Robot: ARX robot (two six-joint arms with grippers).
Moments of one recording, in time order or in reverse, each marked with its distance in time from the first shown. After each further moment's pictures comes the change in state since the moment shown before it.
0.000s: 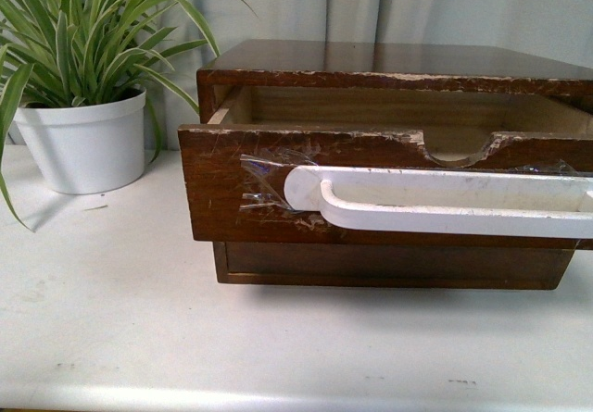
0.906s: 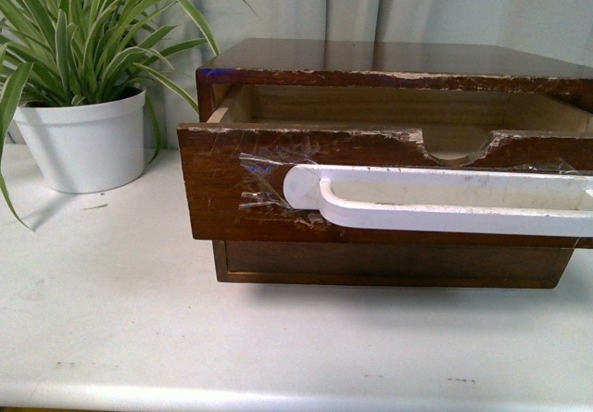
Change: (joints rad) left arm 0.208 -0.100 -0.092 -0.010 0.201 0.004; right arm 0.010 -0.074 -0.081 0.011 0.011 0.001
